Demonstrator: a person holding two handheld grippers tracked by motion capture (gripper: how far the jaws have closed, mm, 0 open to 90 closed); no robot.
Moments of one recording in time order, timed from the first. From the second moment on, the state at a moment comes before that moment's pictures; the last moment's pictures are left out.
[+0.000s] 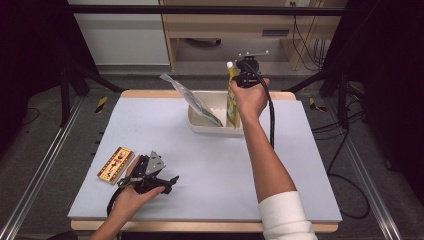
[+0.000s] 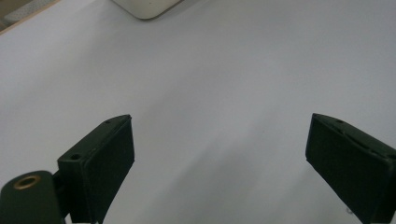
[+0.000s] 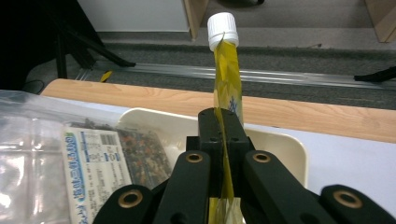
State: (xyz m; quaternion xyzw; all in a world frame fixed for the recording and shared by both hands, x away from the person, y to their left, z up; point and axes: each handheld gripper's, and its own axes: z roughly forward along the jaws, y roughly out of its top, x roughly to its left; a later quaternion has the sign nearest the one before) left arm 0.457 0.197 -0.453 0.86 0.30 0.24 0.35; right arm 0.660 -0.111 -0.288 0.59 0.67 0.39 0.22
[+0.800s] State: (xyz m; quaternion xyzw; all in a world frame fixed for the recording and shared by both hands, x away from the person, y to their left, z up) left arm 0.456 0.191 -0.459 0.86 0.29 0.23 0.35; right arm 0.672 -0.119 -0.303 0.48 0.72 0.42 0.26
